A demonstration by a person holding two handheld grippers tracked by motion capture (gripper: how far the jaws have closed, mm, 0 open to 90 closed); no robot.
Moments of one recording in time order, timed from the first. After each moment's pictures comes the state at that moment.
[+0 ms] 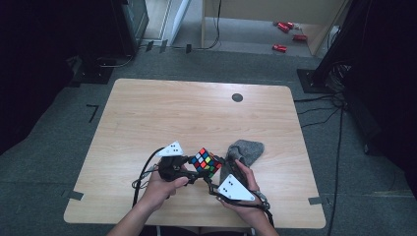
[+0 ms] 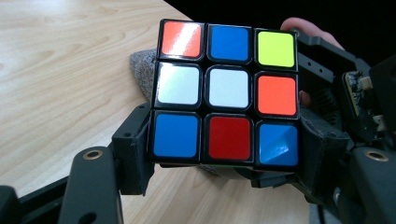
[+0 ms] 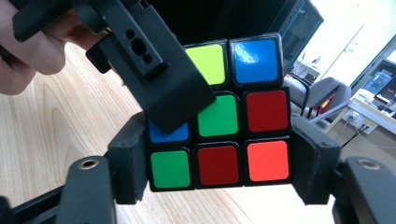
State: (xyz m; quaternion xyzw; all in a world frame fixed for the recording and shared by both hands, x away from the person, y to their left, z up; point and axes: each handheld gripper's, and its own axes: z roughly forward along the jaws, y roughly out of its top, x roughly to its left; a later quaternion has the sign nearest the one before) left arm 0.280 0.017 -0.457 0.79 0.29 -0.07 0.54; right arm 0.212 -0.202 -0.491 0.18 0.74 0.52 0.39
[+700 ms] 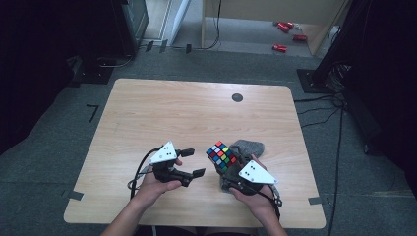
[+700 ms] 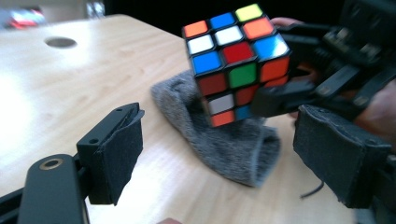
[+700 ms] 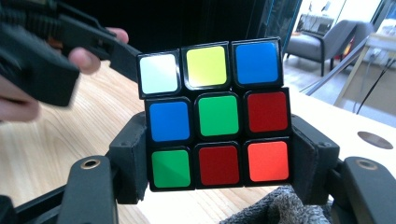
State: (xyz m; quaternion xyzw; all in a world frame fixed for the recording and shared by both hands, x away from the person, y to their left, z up) left arm 0.276 0.029 -0.458 0.79 0.22 0.05 0.58; right arm 0.226 -0.244 -0.473 0.31 0.71 0.56 0.28
